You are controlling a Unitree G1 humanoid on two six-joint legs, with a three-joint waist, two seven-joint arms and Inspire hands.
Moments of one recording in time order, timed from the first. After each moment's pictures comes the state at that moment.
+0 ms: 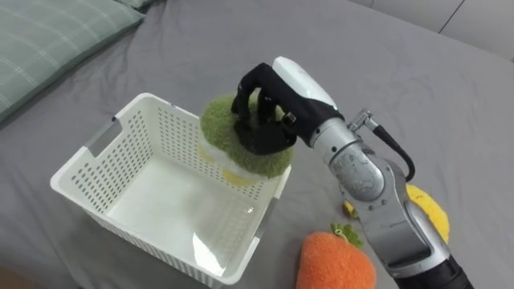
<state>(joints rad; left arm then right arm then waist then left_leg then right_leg) 0.10 0.21 0.07 0.99 0.47 0.15 0.30 -0.30 -0.23 0.38 -0.13 -0.53 0.18 0.22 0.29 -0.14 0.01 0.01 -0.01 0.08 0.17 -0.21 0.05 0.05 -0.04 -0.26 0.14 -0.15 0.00</state>
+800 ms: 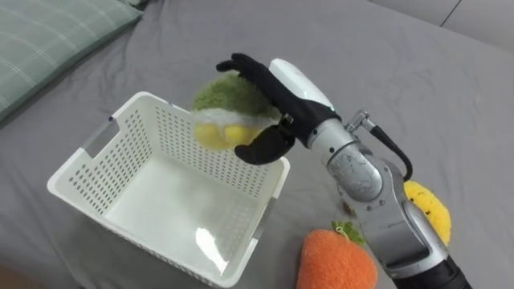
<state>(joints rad) 0.09 0.20 0.08 0.99 0.49 0.15 0.30 -0.30 -0.22 0.38 -0.13 -0.53 0.19 0.24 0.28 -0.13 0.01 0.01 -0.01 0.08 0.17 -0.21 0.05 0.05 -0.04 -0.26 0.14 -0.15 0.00</state>
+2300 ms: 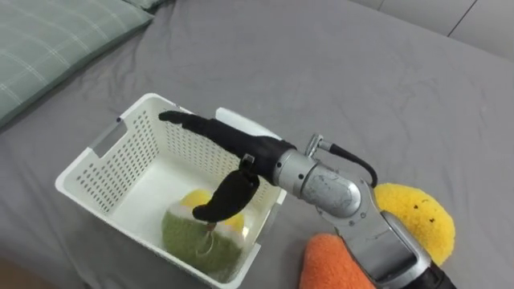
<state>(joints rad) 0.09 0.22 0.05 1.04 0.51 0.15 0.29 -0.30 -0.22 0.53 -0.13 -0.29 0.18 0.45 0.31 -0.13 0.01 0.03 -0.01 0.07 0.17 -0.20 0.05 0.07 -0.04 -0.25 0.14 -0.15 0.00</state>
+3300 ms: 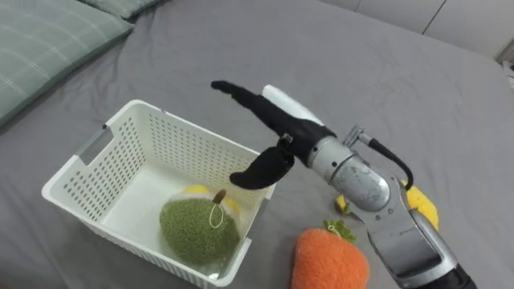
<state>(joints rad) 0.15 0.22 0.05 1.04 0.50 0.16 0.30 -0.23 -0.28 0.36 -0.13 -0.35 0.17 0.26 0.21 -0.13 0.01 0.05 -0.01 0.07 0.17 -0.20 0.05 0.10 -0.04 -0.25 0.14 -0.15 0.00</state>
